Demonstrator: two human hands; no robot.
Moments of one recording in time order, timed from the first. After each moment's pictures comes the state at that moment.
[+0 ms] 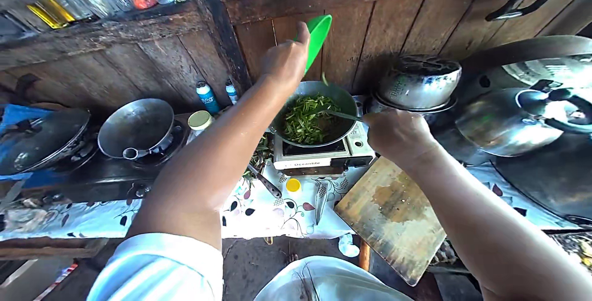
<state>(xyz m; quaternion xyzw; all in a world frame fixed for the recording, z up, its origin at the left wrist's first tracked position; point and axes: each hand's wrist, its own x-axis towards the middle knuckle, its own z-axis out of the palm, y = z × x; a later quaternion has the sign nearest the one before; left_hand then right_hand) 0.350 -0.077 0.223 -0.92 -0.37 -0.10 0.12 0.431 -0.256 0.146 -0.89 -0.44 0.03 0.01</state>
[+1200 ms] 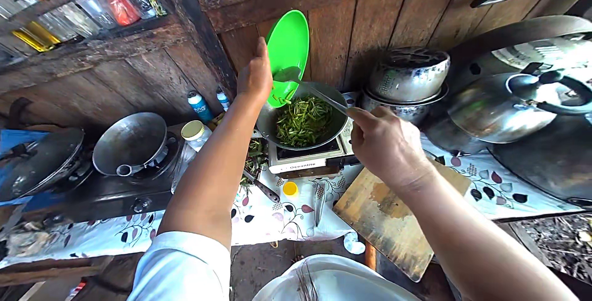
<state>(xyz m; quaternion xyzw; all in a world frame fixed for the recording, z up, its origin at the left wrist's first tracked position) 0.357 -0.028 0.190 -0.90 -0.42 -0.16 0.00 0.412 -0.281 0.126 -0.83 -0.48 -0.14 0.26</state>
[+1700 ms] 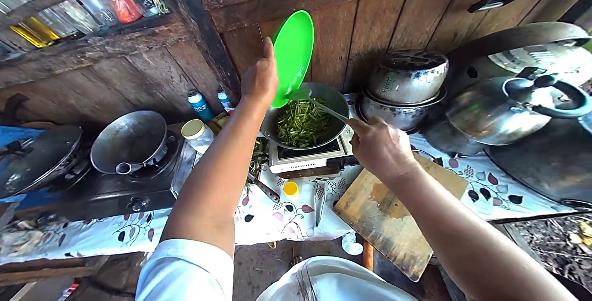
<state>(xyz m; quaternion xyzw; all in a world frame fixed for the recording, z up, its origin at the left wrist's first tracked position) 0.353 -0.042 0.192 -0.89 -0.42 -0.16 0.01 0.420 -0.272 0.105 -0.86 -0.46 -0.07 0.20</state>
